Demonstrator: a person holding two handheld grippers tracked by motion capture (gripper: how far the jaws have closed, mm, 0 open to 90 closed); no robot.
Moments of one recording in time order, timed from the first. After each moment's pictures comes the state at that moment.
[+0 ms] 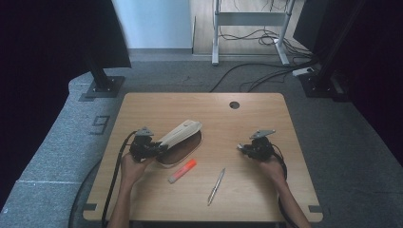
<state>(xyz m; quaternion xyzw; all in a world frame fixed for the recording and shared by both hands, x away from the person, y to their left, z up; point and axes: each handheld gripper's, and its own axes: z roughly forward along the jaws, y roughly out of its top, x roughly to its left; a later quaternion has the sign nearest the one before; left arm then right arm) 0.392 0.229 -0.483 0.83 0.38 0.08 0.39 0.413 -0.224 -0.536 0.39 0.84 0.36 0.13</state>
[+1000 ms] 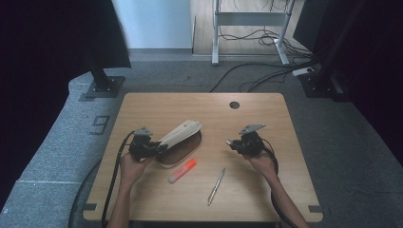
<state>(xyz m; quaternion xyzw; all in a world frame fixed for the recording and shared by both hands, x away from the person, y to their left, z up) 0.393 0.232 -0.481 0.83 0.39 0.07 0.40 0.414 -0.184 -0.504 0.35 0.84 0.38 0.12</state>
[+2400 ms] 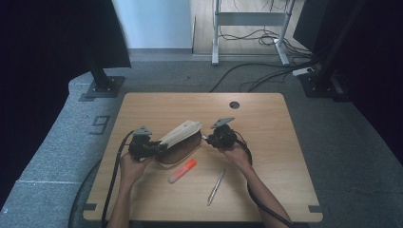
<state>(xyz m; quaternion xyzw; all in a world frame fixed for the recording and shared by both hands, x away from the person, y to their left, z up) 0.391 0.232 -0.479 0.82 0.38 0.07 0.41 0.444 -0.095 -0.502 0.31 0.86 0.38 0.12</state>
